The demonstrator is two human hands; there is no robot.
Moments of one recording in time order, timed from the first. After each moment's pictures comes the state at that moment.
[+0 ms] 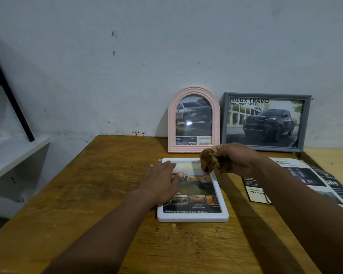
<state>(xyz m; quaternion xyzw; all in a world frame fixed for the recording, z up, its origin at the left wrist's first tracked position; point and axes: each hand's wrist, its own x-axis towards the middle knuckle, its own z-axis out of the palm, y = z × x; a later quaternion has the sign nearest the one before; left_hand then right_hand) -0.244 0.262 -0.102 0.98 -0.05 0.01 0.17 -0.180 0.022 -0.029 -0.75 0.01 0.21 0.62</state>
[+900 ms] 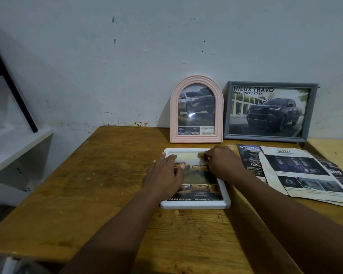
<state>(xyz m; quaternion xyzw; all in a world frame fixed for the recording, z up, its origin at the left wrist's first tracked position) -0.258 0.252 -0.117 0.96 0.00 0.06 0.26 -0.182 0.056 -0.093 -0.98 -0.18 -0.08 0.09</state>
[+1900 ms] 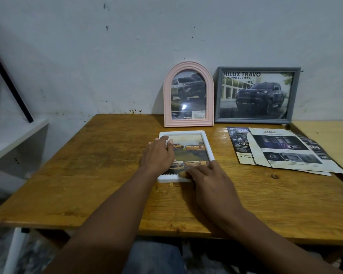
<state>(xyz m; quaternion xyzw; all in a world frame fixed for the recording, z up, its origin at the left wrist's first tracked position) -0.254 0.252 -0.120 0.94 0.06 0.10 0.31 -0.351 0.070 -0.107 -0.94 -0.24 -0.21 0.11</state>
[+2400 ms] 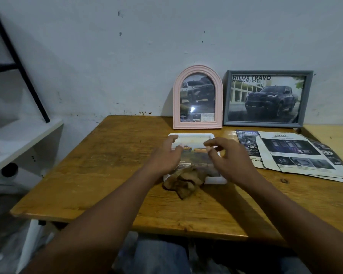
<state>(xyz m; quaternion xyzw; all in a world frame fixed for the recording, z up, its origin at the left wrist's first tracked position) -0.286 0.255 -0.088 0.88 0.02 0.04 0.47 -0.296 0.049 -0.065 -0.89 -0.19 -0.14 0.38</state>
